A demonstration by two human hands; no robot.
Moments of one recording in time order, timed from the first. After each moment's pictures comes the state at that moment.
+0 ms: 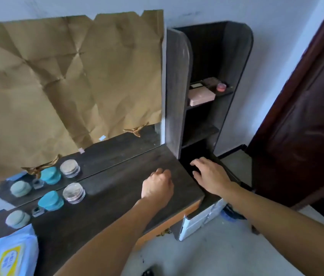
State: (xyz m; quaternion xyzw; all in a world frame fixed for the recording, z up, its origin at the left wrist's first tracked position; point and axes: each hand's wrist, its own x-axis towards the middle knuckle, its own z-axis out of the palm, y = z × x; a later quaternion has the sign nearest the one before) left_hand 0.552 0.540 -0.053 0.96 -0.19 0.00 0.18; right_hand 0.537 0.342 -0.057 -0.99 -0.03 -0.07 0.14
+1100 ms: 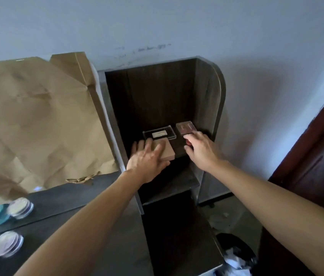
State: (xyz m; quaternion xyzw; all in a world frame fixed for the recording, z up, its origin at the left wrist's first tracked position) left_hand 0.801 0.307 0.026 0.98 -0.19 0.10 -0.01; right_hand 0.808 0.099 0.023 -0.96 -0.09 -0.17 0.19
